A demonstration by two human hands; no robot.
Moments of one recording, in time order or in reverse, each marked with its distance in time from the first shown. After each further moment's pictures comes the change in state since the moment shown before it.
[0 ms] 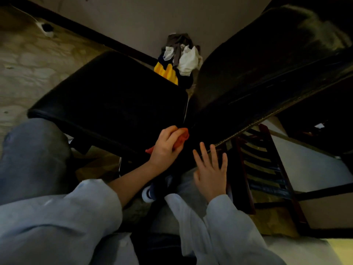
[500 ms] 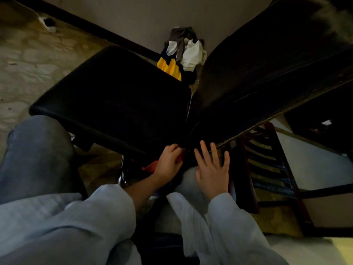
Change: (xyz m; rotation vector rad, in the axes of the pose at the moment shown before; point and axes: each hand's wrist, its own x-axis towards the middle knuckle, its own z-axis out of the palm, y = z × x) left_hand -0.047 -0.013 0.032 0.049 -0.252 -0.251; right_hand 0.001 -0.001 0.007 -0.001 0.028 -0.021
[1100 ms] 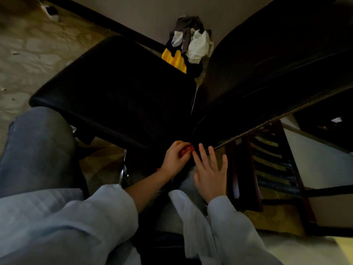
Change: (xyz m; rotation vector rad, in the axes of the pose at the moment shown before) left_hand 0.005 0.011 0.010 -0.349 -0.003 -0.264; right_hand -0.014 -0.013 0.015 0.008 -0.085 -0.019
